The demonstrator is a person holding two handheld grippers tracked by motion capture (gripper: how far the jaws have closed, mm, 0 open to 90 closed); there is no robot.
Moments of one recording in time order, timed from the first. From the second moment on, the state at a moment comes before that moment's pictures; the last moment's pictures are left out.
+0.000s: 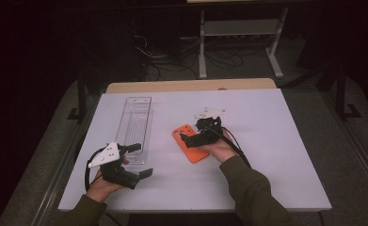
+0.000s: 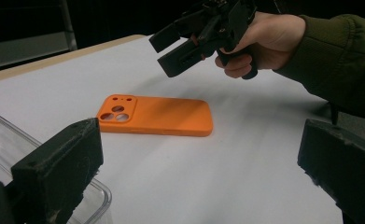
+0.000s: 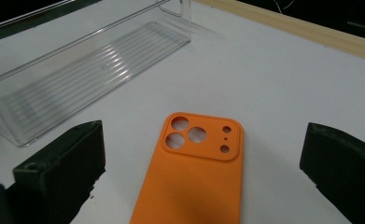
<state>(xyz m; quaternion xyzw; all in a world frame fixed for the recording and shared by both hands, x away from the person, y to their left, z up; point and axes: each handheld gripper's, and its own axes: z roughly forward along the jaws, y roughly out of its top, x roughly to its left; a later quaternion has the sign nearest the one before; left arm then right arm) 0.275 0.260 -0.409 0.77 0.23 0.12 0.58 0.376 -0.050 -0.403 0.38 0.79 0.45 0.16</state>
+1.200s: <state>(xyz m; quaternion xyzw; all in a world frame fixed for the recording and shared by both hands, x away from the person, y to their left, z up) 0.276 0.260 -0.409 0.77 0.22 0.12 0.58 0.378 -0.038 -0.429 0.39 0.83 0.37 0.14</state>
